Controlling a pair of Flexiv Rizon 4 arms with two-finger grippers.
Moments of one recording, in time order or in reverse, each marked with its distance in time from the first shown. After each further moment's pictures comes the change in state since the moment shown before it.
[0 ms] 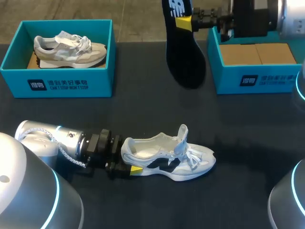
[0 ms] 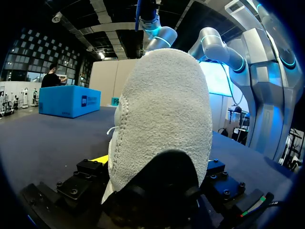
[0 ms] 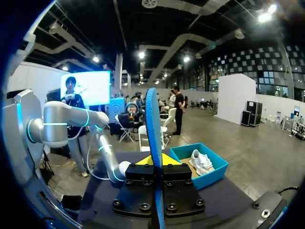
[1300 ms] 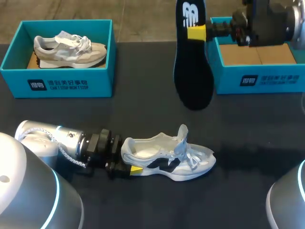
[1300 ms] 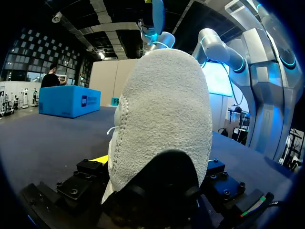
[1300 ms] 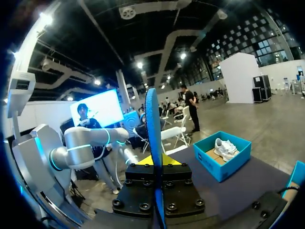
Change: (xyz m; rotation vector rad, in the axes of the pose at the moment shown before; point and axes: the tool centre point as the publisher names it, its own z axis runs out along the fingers) left arm 0.000 0.000 0.000 0.000 0.000 0.000; right arm 0.037 -0.011 -0.026 -0.053 0.158 0.298
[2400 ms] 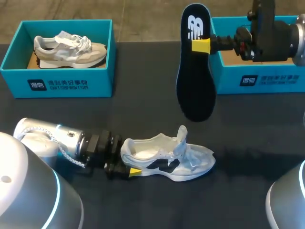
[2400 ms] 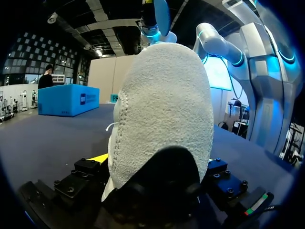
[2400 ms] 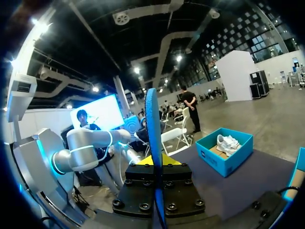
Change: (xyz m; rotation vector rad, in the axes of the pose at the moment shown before) left arm 0.000 0.007 -0.003 -0.054 -0.003 0.036; right arm 0.009 -0.019 -0.008 -0.033 0.004 0.041
